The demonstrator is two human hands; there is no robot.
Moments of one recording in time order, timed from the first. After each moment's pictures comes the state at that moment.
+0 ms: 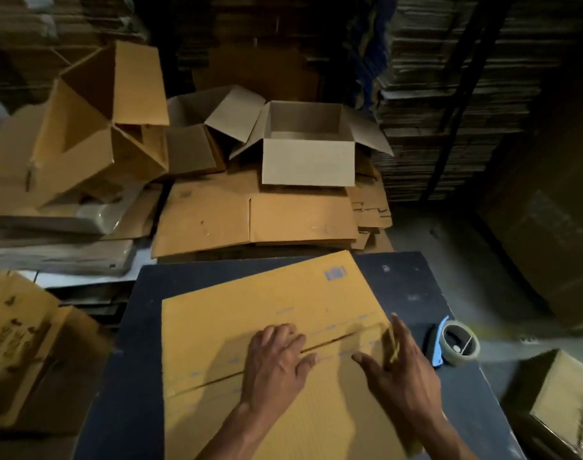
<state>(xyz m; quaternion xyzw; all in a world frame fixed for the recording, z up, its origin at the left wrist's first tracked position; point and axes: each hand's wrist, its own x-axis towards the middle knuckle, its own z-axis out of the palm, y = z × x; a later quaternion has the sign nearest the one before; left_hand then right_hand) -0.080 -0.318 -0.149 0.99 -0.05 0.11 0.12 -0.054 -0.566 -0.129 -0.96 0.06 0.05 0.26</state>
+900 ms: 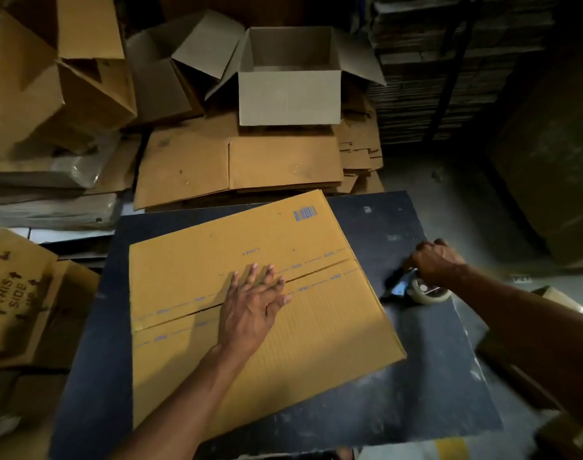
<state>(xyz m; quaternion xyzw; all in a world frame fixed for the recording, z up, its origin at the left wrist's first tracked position) -0.088 -0.347 -0.170 0.99 -0.01 0.00 0.17 0.091 -0.717 -0.154 -0.94 -0.20 0.22 -0.19</state>
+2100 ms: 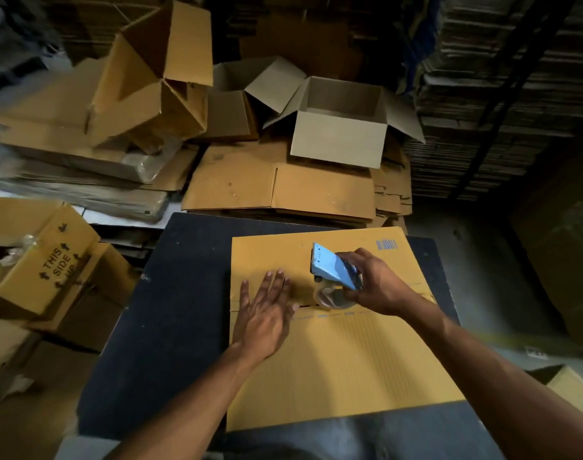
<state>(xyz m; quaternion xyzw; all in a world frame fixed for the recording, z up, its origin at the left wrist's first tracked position) -0.119 -0.315 -0.165 1.00 0.03 -0.02 0.08 0.016 -0.544 -0.055 -0.90 -0.29 0.19 0.27</state>
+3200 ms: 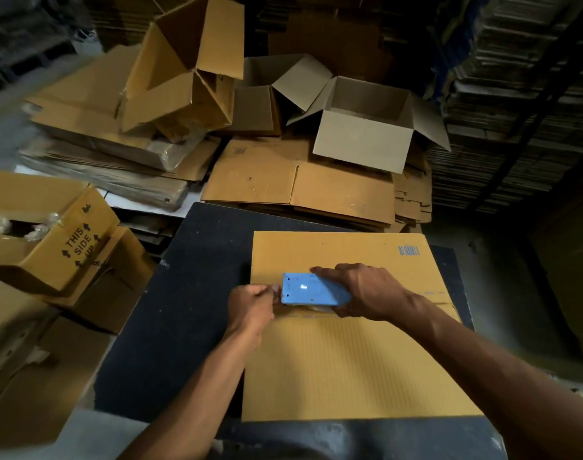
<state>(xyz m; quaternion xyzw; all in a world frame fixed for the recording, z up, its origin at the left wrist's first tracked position) -0.140 -0.298 -0.086 0.65 0.44 0.06 0.62 -0.010 -0.486 -0.034 -0.87 -0.46 0.17 0.01</state>
